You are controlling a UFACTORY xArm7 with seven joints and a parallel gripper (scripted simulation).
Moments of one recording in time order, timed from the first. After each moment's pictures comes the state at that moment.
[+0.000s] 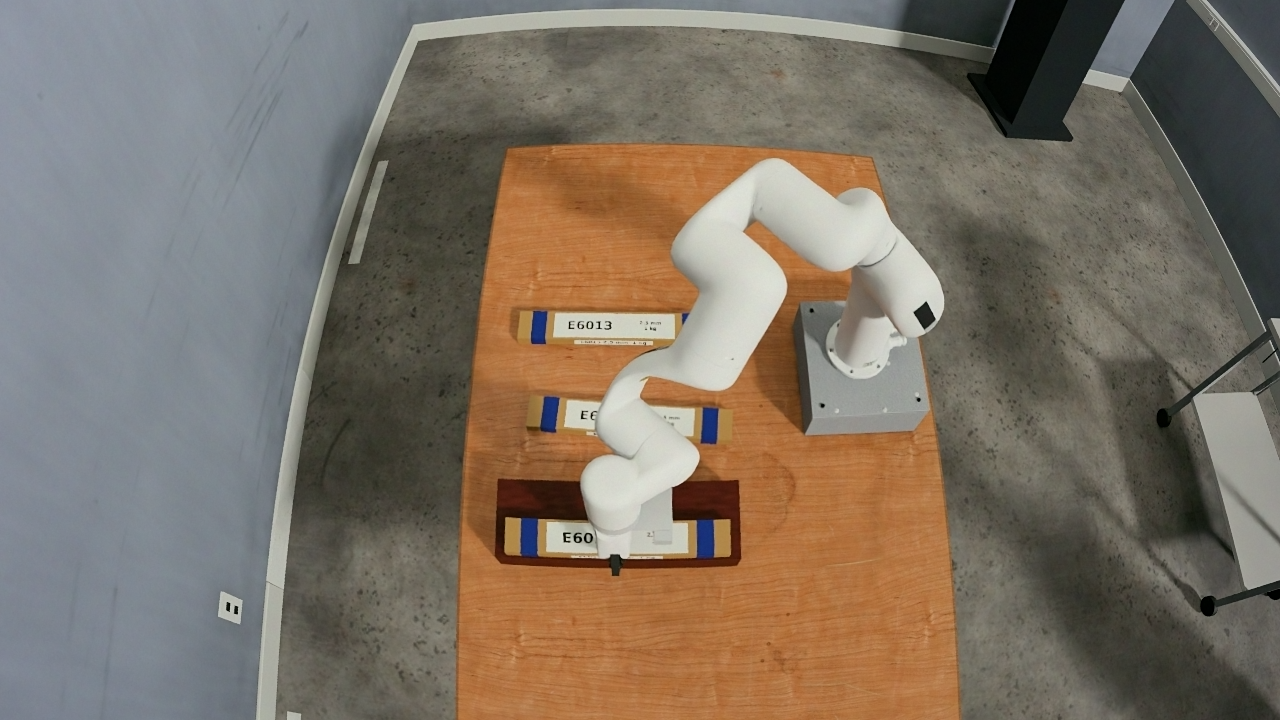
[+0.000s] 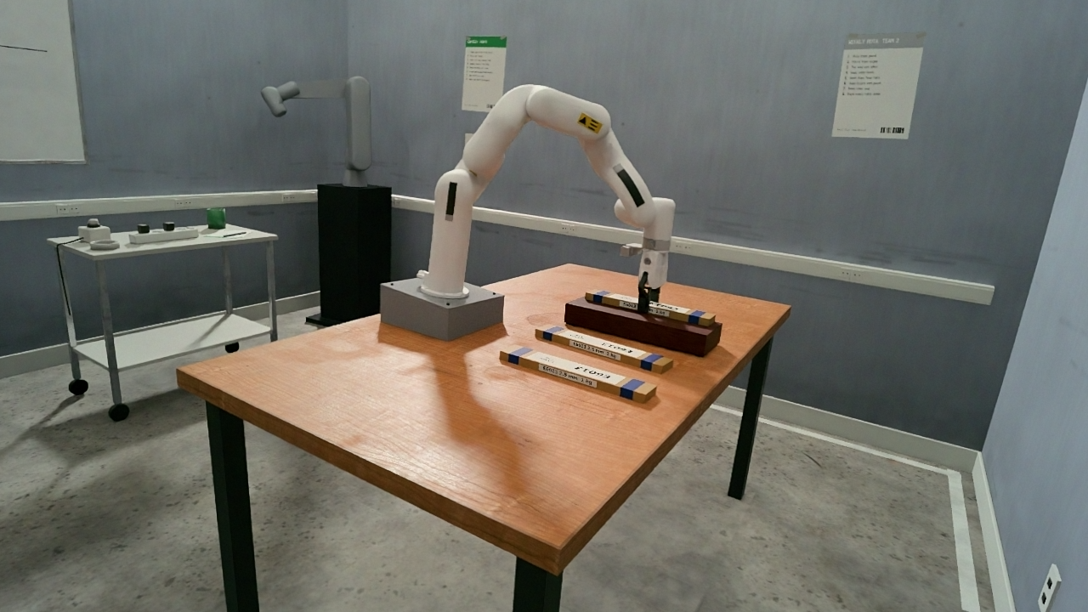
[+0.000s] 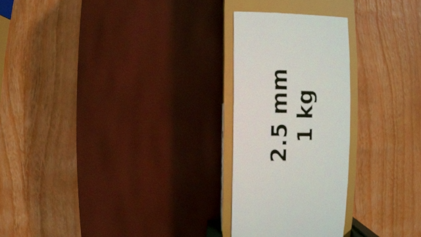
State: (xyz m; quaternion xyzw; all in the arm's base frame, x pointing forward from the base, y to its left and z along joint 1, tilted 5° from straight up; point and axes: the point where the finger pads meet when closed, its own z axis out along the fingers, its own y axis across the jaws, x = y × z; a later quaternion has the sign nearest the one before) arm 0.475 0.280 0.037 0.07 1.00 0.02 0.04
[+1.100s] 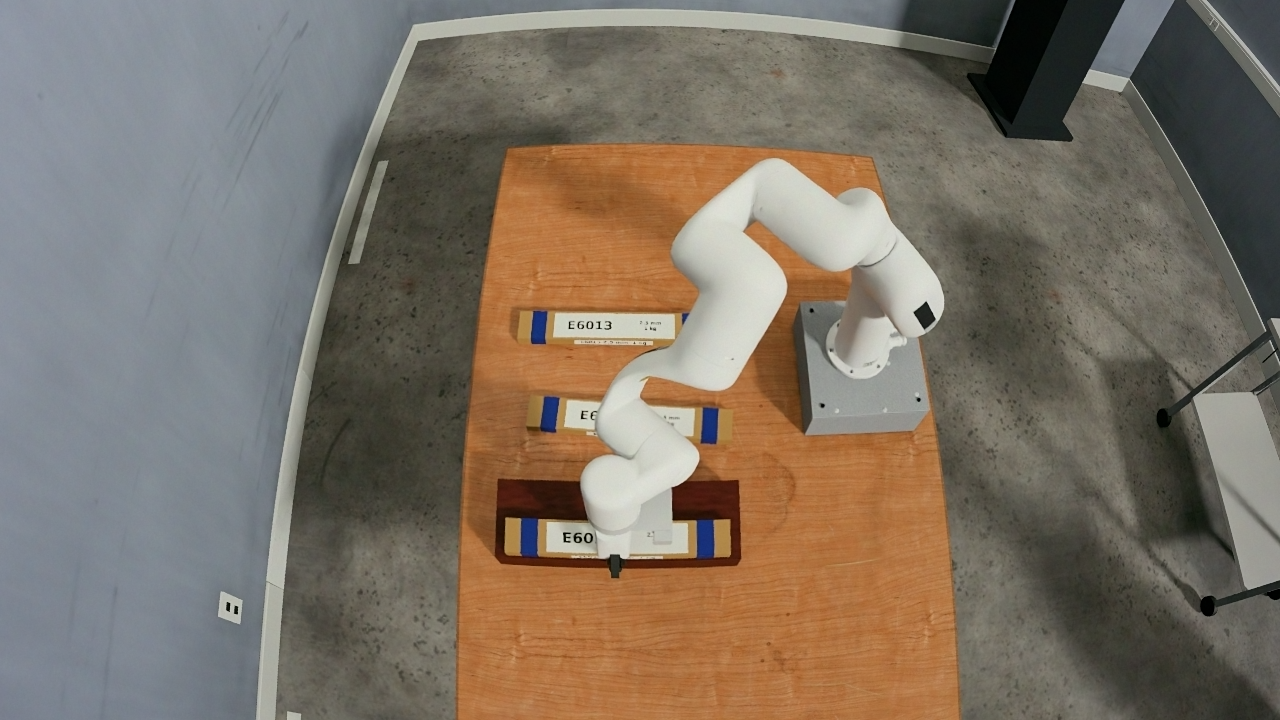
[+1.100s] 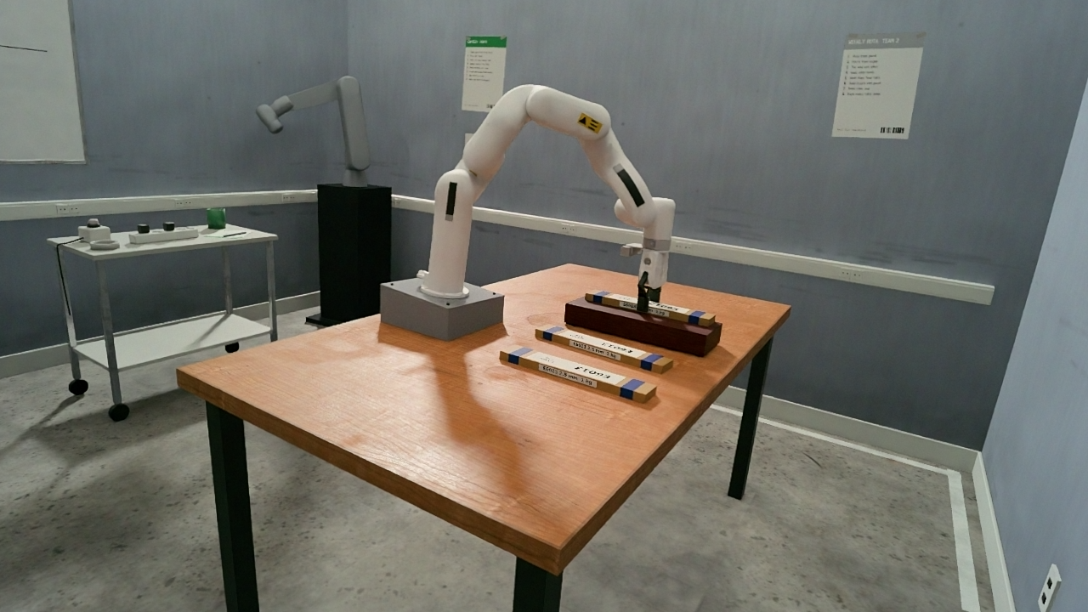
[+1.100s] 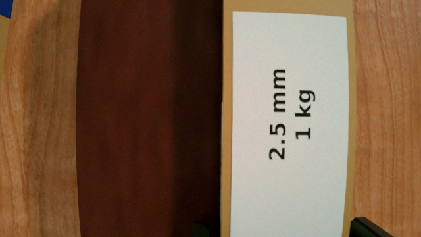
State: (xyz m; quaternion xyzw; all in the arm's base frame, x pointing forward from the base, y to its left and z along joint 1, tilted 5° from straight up) arm 0.476 0.281 0.037 0.07 1.00 0.02 0.04
